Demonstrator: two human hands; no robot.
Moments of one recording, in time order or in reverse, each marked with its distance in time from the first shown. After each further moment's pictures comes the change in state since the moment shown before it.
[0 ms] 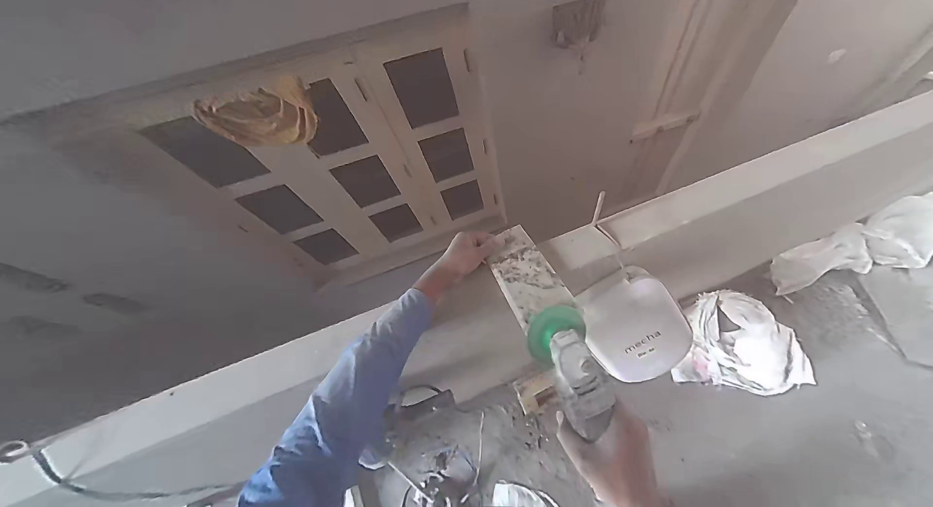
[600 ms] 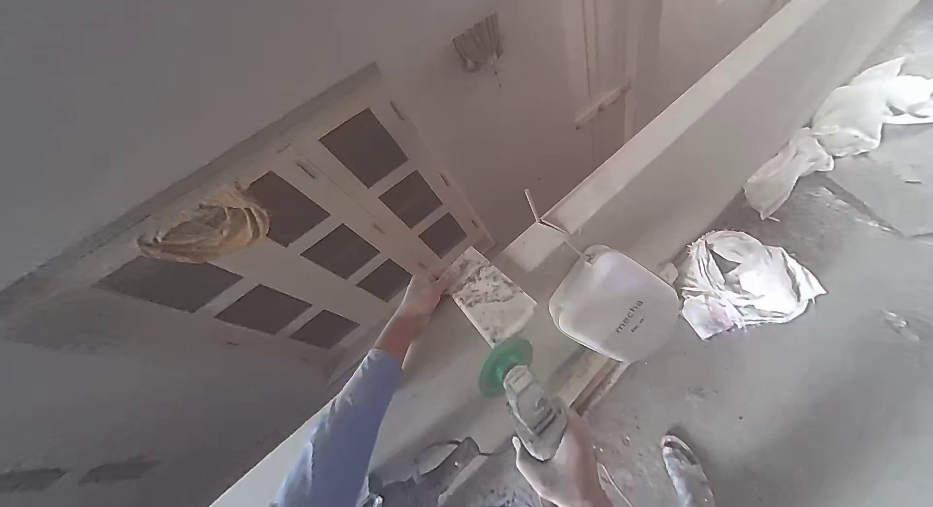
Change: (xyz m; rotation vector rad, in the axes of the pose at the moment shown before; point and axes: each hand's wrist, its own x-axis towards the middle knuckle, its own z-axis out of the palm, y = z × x) left_hand -0.006 0.011 0.013 0.015 0.049 0.008; right_hand -0.022 0.017 0.115 0.415 0.218 -0.086
